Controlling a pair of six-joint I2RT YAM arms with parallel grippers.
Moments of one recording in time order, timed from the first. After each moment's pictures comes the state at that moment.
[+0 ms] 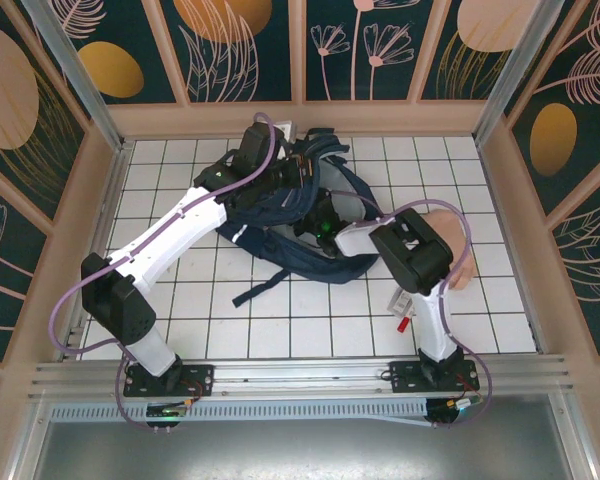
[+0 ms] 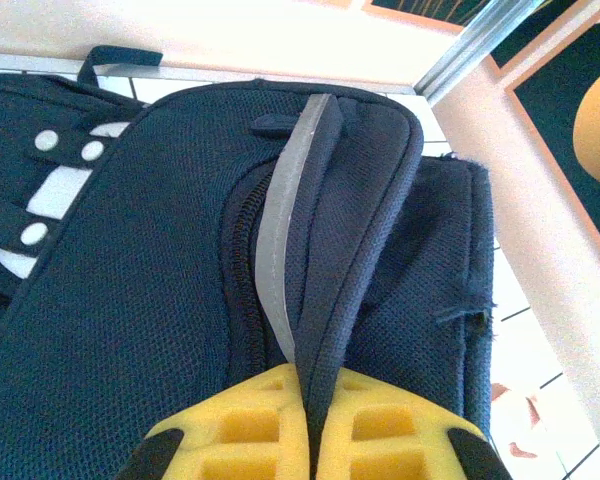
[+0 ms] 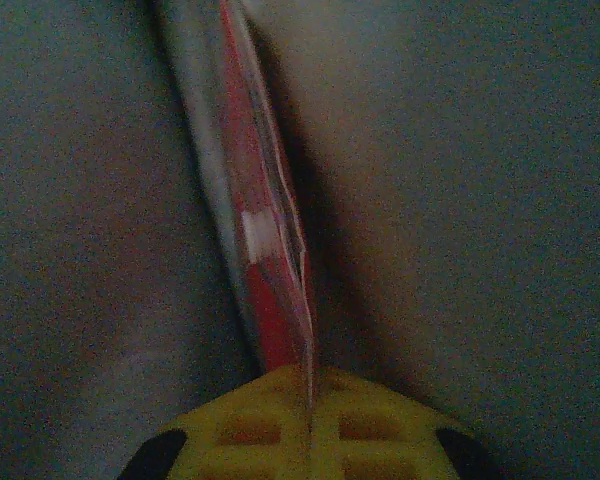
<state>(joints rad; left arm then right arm) -0.67 1.67 1.63 -0.50 0.05 -0.58 0.70 2.13 1.15 0.61 -0.04 1.61</state>
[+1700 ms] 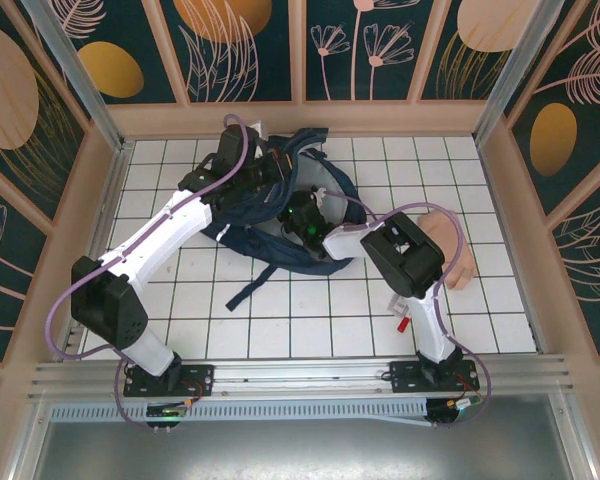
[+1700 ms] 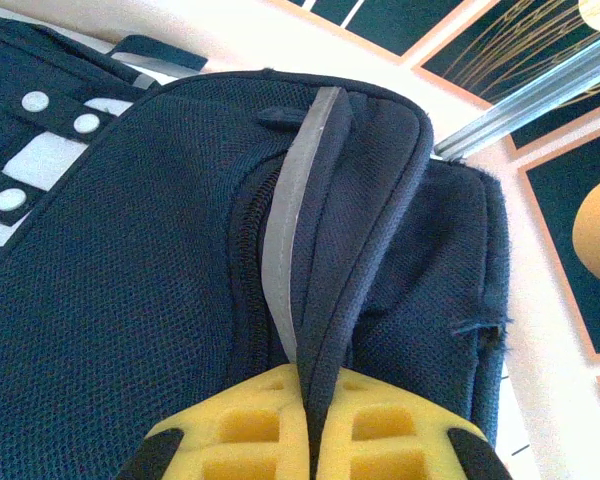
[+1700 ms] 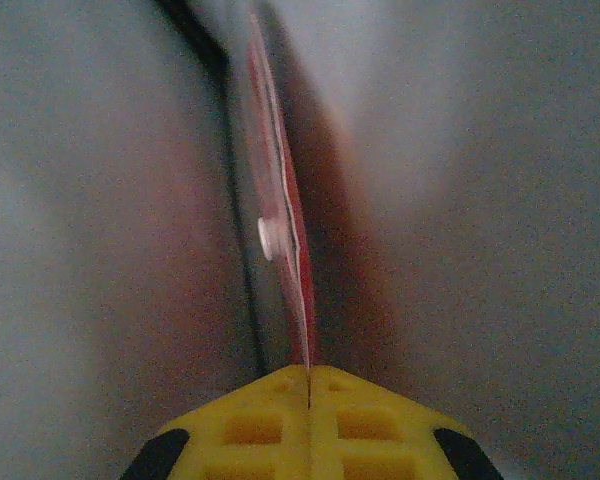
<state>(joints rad) -0.55 1.61 1.48 -0.37 0.10 -0.74 0.78 2.13 1.20 0.62 0.19 1.58</state>
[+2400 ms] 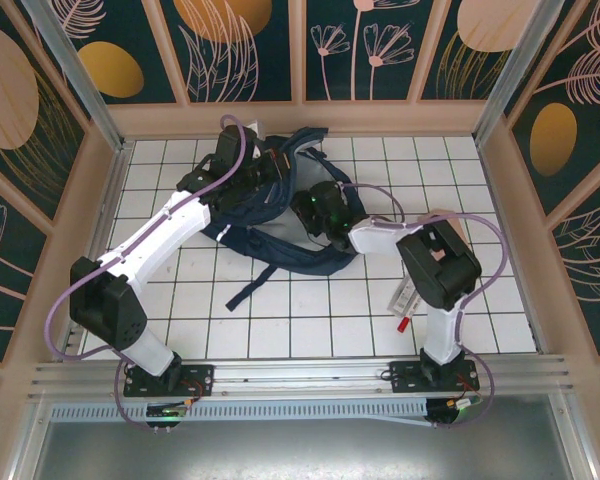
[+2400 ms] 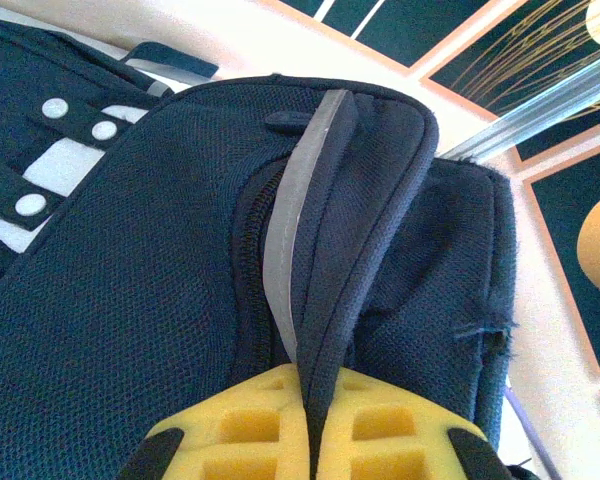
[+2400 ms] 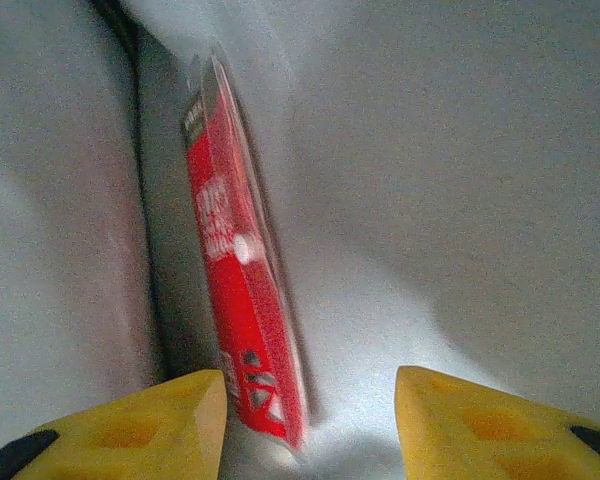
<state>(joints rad) -0.54 1.61 1.46 -0.36 0.09 -0.74 0.67 1.88 1.08 0.24 -0.01 1.32</state>
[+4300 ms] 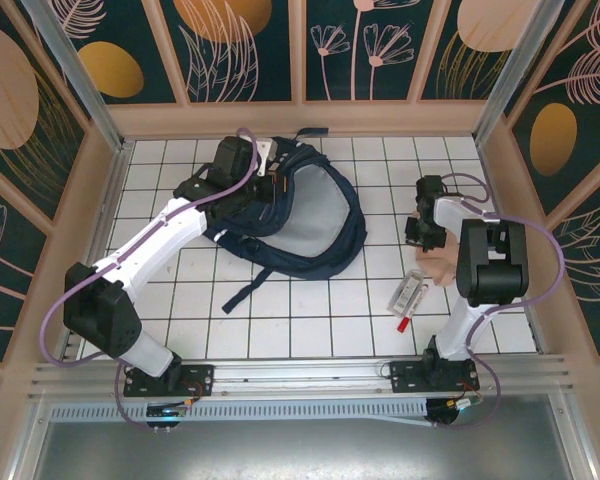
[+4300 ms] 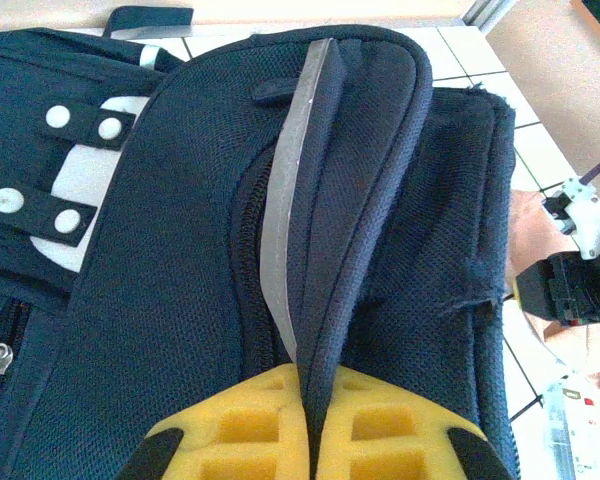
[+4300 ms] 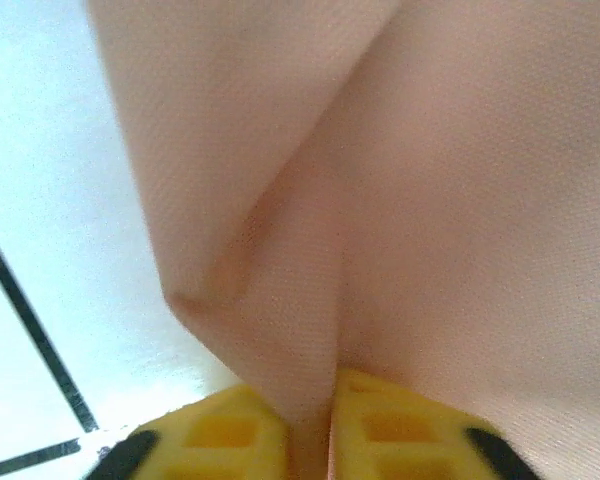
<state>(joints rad) -0.53 1.56 1.39 -0.45 0.16 -0.36 0.03 1.79 1.09 -0.66 0.10 0.25</state>
